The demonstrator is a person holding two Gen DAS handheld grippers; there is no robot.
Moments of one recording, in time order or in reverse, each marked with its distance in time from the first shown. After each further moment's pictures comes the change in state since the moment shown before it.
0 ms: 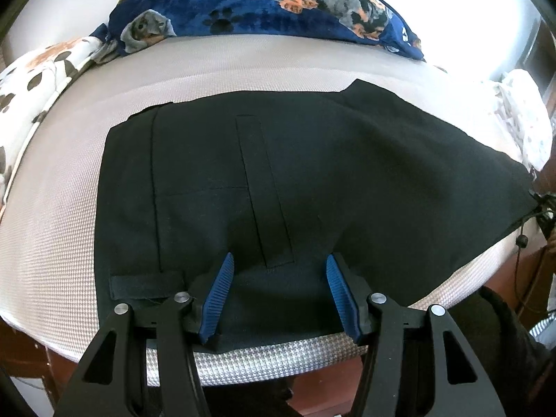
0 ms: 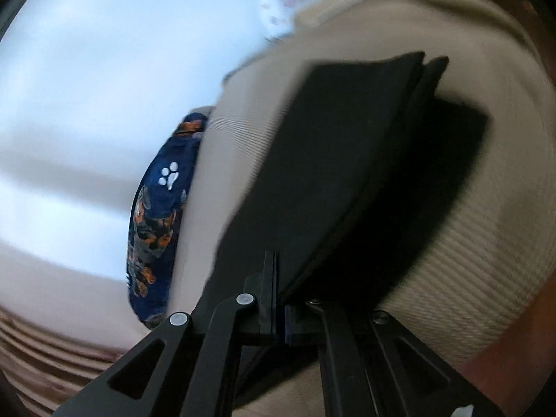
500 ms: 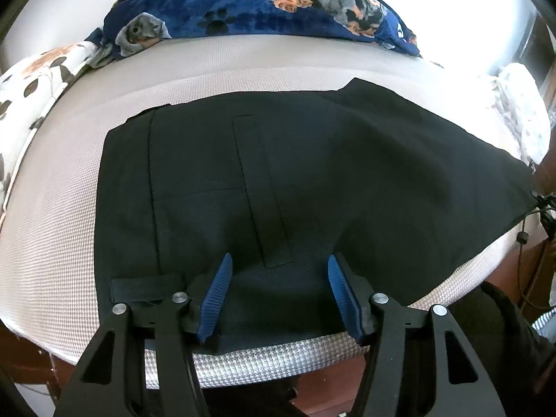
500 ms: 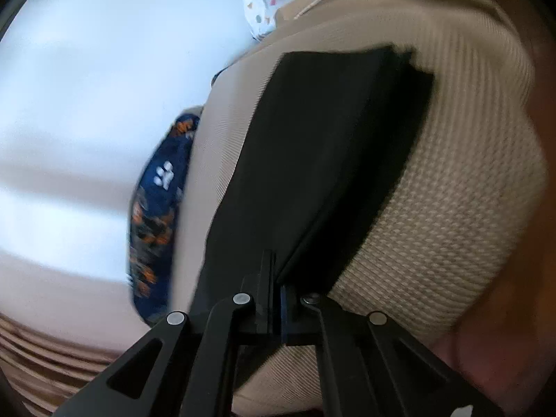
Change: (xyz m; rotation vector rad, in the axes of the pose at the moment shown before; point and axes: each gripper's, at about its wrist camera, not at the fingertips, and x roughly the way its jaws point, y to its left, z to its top) left arm 0.001 -0.001 0.001 0.021 0.001 -0.008; right arm -0.011 -0.002 -0.013 -0.028 0.009 -0.049
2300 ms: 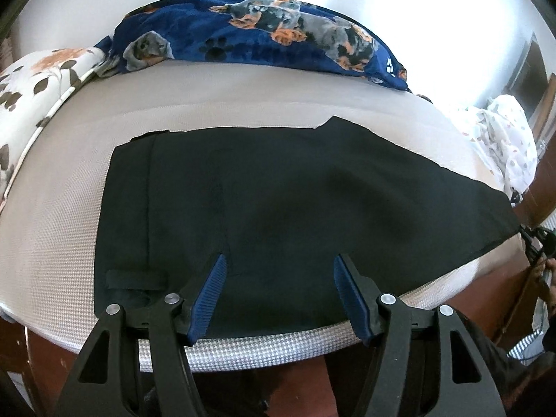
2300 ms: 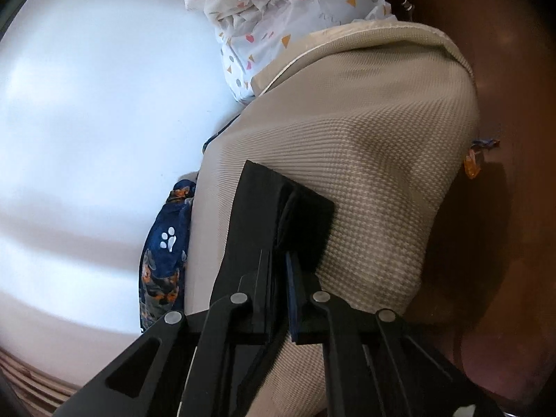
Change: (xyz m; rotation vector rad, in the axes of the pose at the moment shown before) left arm -0.038 -0.005 0.001 -0.066 -0.108 -0.065; right arm -0.050 -0.046 0.029 0.139 -0.212 0.036
